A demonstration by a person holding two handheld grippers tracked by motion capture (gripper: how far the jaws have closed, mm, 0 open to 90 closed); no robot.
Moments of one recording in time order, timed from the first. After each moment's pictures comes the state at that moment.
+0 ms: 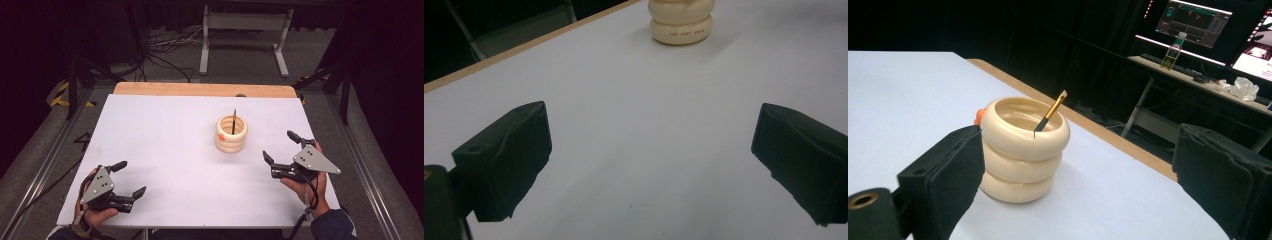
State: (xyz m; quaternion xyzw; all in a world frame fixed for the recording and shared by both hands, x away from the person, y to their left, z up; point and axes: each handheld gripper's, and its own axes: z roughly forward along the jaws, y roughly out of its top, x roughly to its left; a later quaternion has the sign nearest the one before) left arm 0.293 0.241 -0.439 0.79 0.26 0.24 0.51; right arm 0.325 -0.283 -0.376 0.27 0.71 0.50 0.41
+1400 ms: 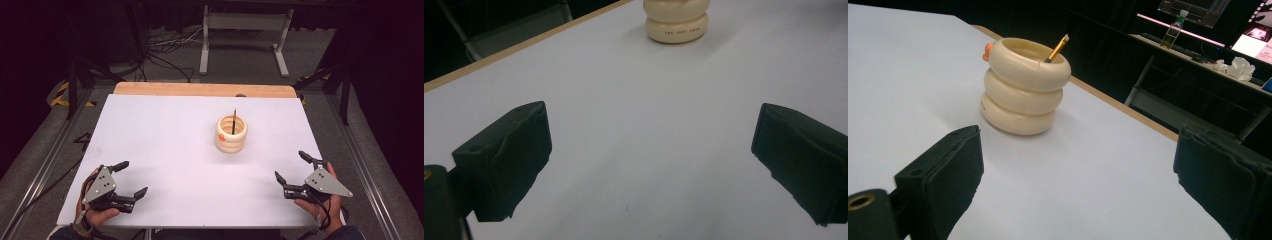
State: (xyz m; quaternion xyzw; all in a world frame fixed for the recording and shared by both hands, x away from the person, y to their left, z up) left arm 0.294 0.238 -0.439 0.79 0.25 0.24 0.51; right arm 0.288 -0.318 -0.413 0.28 0.73 0.47 0.41
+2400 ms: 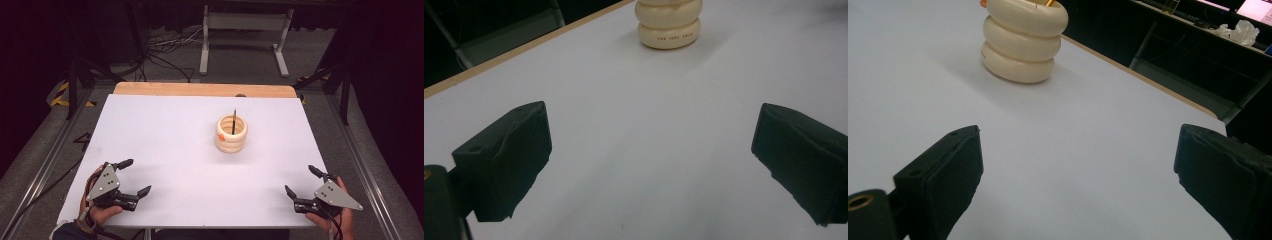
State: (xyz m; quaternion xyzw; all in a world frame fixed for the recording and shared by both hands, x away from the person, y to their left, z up) left arm 0.301 0.230 -0.437 0.79 0.24 0.23 0.51; right arm 0.262 -0.345 -0.434 0.30 0.75 0.44 0.39
